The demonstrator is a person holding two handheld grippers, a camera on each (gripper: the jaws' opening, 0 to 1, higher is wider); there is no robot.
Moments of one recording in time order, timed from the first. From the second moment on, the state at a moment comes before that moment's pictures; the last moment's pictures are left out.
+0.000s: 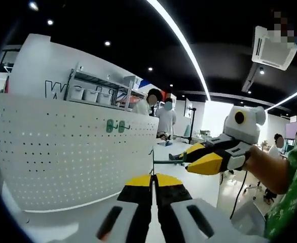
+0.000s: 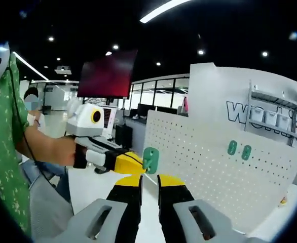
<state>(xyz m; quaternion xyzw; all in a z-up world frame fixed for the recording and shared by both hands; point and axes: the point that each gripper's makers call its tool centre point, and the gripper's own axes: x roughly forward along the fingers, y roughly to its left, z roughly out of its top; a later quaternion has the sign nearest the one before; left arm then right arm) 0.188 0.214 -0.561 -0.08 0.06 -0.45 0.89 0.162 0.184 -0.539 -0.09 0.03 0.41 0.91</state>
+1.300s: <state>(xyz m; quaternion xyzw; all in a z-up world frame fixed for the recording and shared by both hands) 0.184 0.193 -0.553 -0.11 0.05 -0.42 0.90 0.184 0.189 -0.533 -0.11 0.01 0.31 0.94</state>
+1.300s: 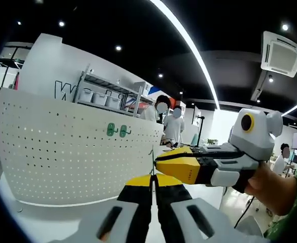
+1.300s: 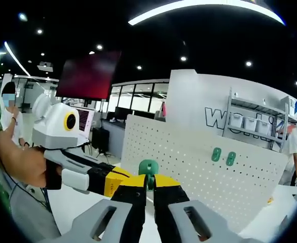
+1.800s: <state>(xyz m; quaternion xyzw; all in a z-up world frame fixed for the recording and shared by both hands) 0.186 0.191 -0.555 -0.08 0.05 -0.42 0.90 0.186 0.188 -0.535 -0.11 0.01 0.31 0.94</state>
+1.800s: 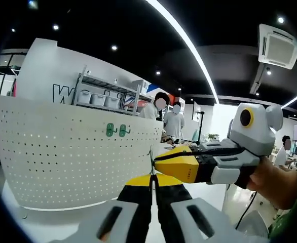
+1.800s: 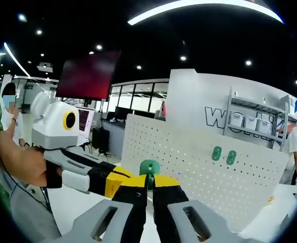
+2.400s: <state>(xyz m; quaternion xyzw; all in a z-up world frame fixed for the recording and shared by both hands) 0.189 0.192 -0.561 0.00 0.04 -0.43 0.90 0.190 0.187 -0.536 -0.08 0.01 0.31 0.95</state>
